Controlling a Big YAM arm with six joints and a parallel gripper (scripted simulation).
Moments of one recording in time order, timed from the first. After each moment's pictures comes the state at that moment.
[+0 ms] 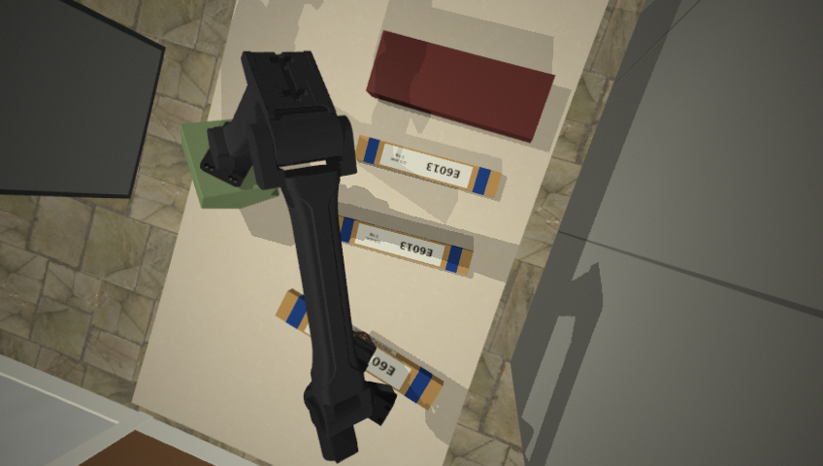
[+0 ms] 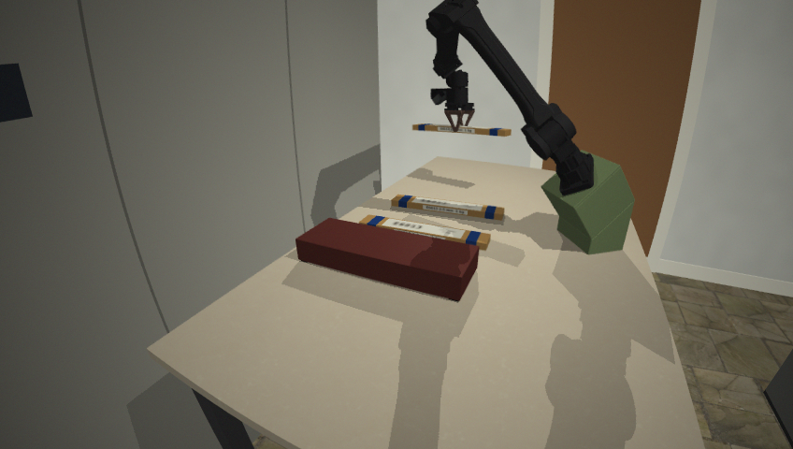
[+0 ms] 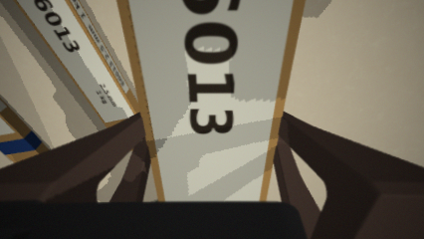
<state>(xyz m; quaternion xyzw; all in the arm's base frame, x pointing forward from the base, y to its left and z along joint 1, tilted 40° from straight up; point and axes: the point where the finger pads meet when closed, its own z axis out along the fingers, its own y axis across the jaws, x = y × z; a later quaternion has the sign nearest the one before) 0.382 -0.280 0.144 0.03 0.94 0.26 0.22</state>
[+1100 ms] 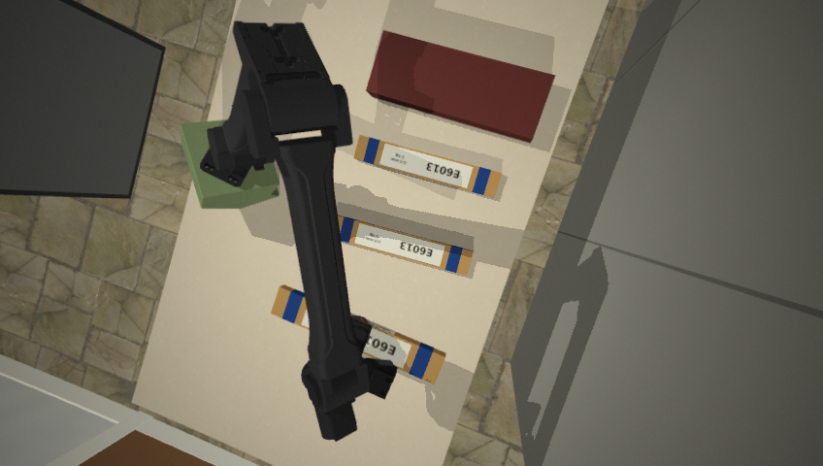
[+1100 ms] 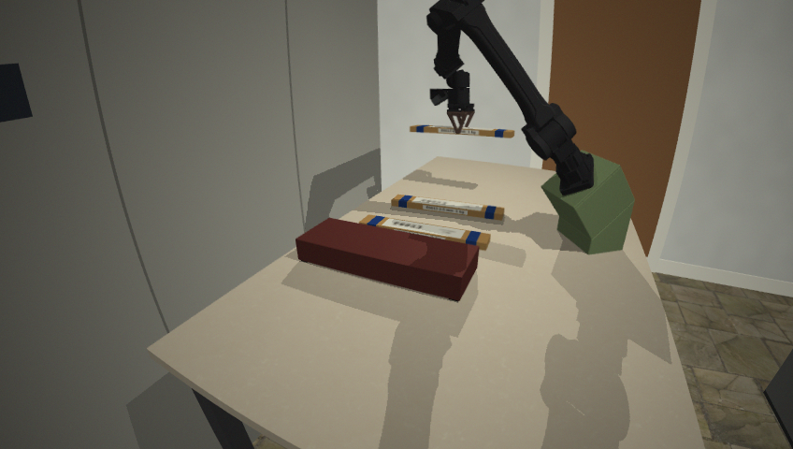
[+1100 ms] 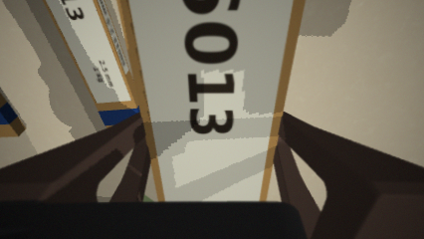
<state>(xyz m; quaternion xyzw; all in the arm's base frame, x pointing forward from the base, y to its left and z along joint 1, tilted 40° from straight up) 0.366 -0.255 0.148 -0.04 0.94 0.24 0.25</state>
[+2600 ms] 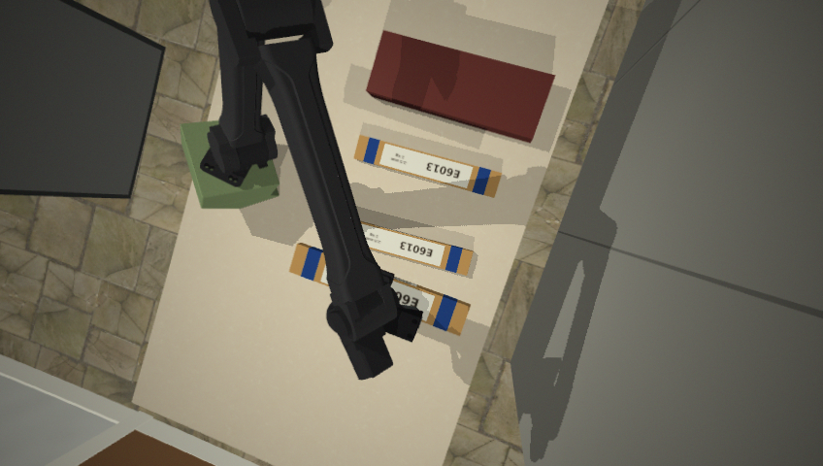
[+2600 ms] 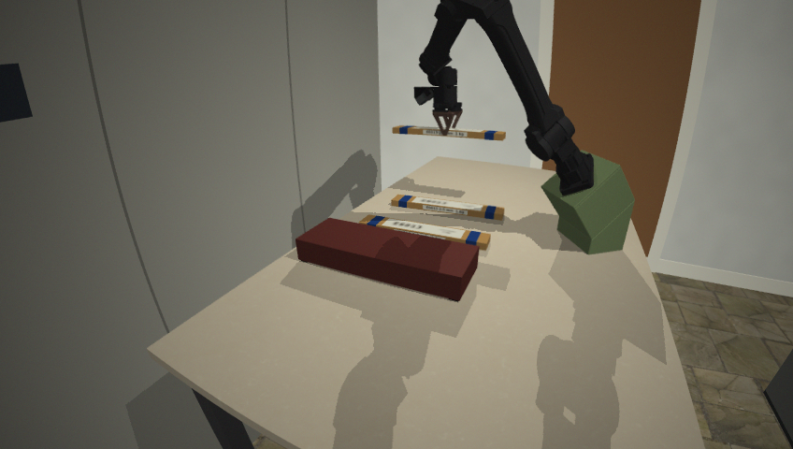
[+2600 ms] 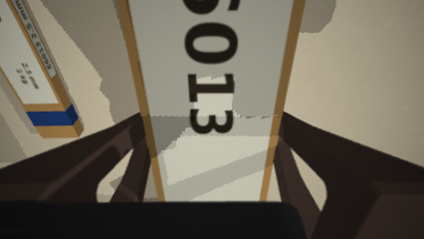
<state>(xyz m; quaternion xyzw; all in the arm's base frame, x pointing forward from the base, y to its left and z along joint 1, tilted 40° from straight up) 0.351 -0.164 0.200 -0.06 0.94 0.22 0.26</state>
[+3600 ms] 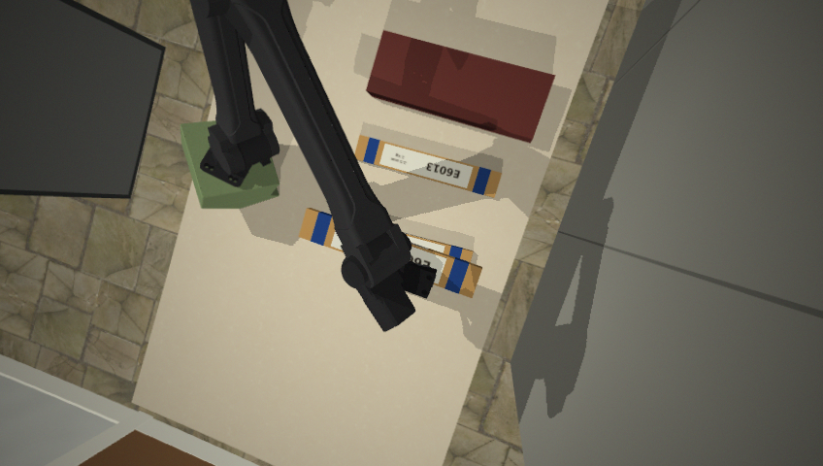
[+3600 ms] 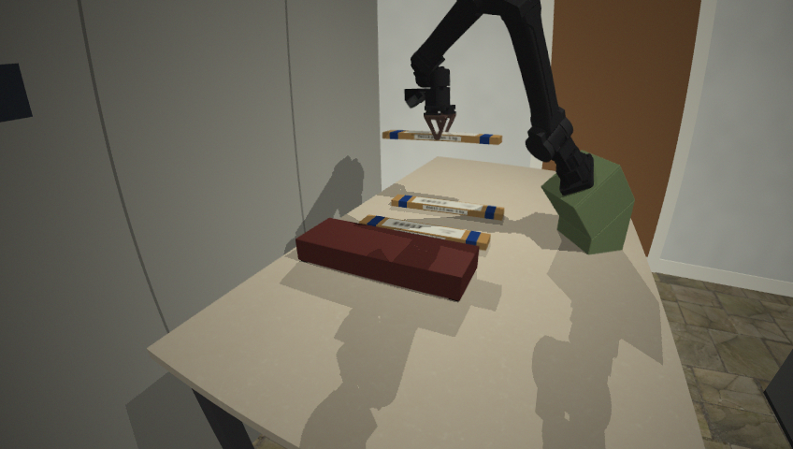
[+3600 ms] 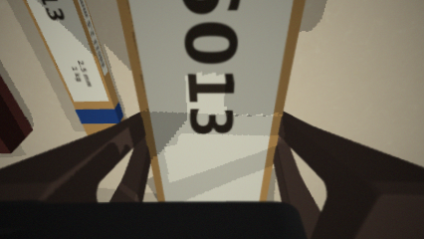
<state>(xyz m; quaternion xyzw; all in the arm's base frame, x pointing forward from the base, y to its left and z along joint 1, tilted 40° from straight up) 0.335 -0.096 0.225 -0.06 0.94 0.22 0.25</state>
